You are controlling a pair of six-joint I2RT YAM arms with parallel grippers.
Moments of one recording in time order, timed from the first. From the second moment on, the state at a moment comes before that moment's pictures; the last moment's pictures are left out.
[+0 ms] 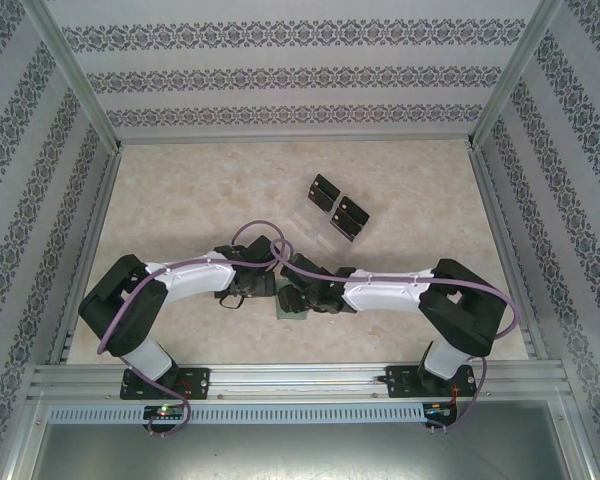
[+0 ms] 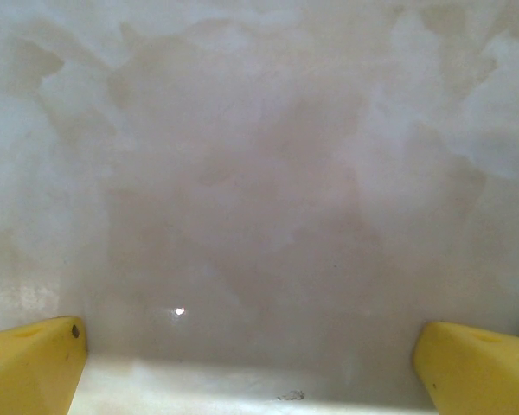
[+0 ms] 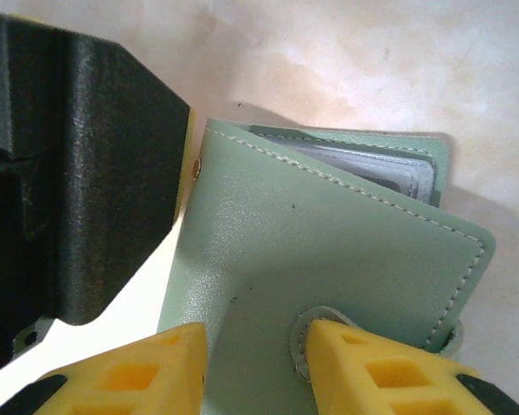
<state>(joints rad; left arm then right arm) -0.70 1.62 0.85 -0.61 -0.21 -0.80 1.01 1.66 0.82 -0.21 0.00 0.71</state>
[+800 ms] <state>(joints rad) -0.70 1.63 0.86 -0.61 -0.21 -0.79 1.32 1.85 0.79 0.03 0.69 1.03</state>
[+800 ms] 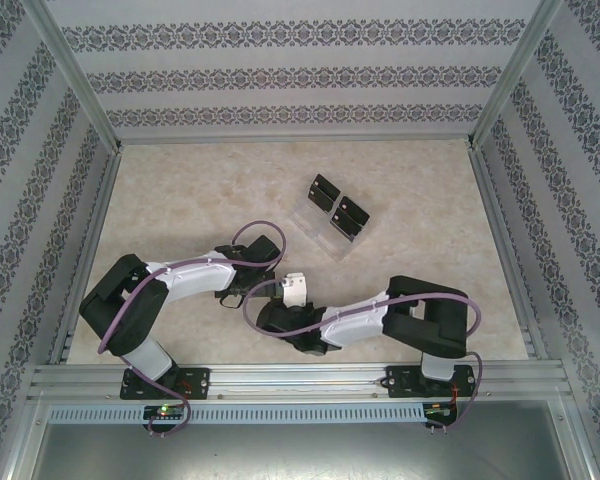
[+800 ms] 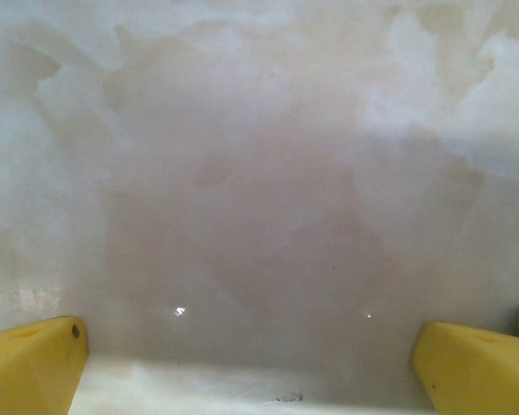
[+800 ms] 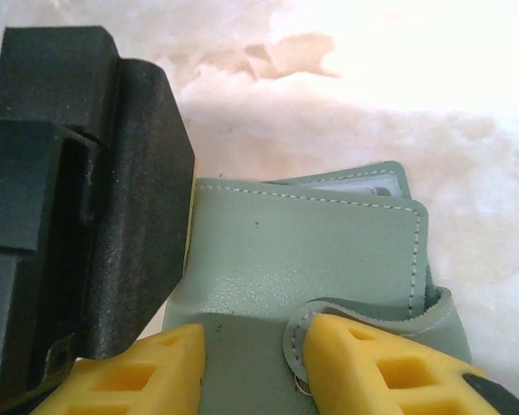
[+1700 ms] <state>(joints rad) -0.70 1.63 0.86 -0.61 -0.21 -0.79 1.09 1.62 0.81 -0.22 0.11 0.87</state>
